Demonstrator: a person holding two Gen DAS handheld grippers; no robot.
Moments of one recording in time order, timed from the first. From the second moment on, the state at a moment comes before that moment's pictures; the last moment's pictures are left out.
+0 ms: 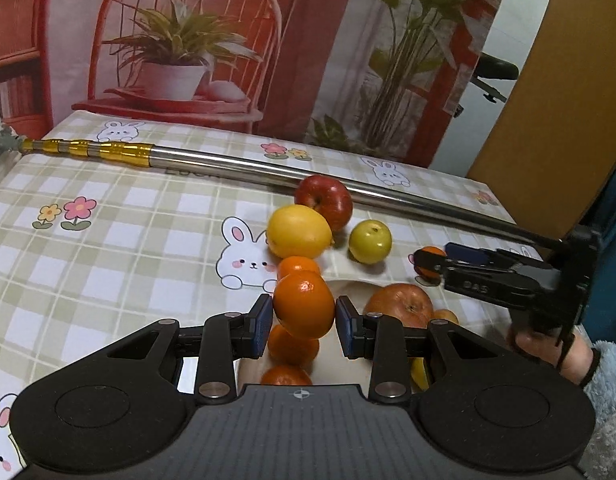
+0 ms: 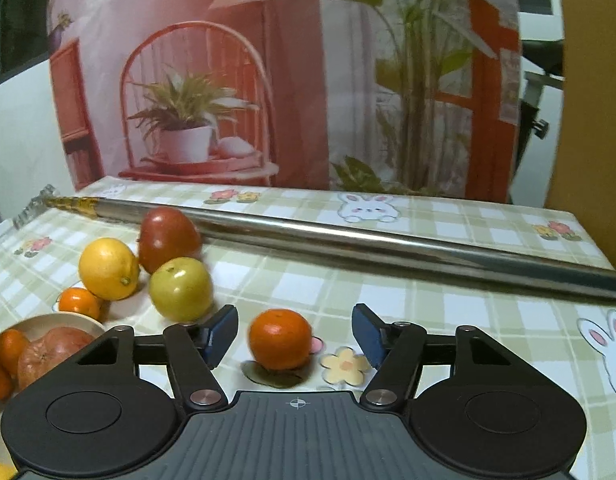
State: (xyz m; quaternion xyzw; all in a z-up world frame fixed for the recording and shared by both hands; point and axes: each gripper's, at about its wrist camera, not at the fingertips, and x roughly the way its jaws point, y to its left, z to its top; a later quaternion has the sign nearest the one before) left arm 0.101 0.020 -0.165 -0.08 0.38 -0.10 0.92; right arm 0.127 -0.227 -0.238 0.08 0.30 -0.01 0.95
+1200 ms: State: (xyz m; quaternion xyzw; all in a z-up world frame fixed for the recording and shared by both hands) left arm 0.147 -0.016 -0.192 0.00 0.41 -0.14 0.90; right arm 0.114 -0.243 -0.245 0.15 0.28 0.01 0.95
